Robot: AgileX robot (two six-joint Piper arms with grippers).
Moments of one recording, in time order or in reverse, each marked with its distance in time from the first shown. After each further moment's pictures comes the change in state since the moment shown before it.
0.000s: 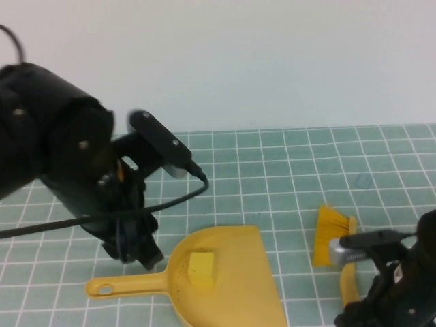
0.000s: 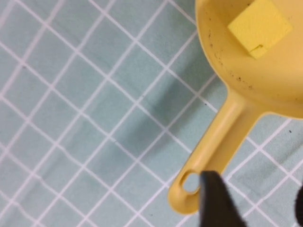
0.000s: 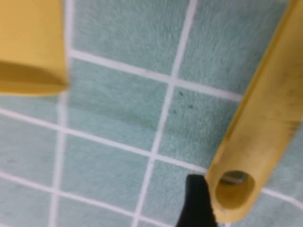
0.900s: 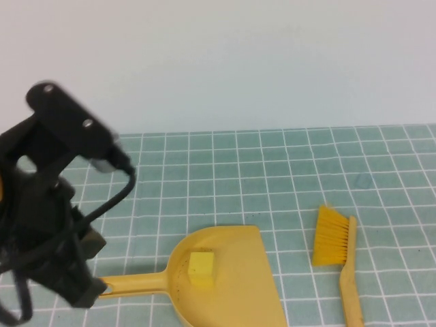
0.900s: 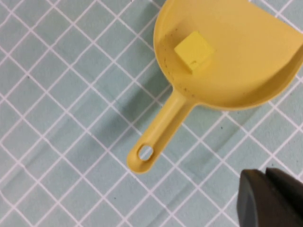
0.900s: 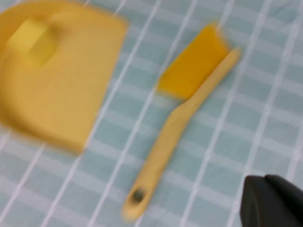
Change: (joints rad) right arm 0.000 -0.834 0.038 -0.306 0.116 0.062; left arm 0.000 -0.357 0.064 -0.137 0.062 -0.006
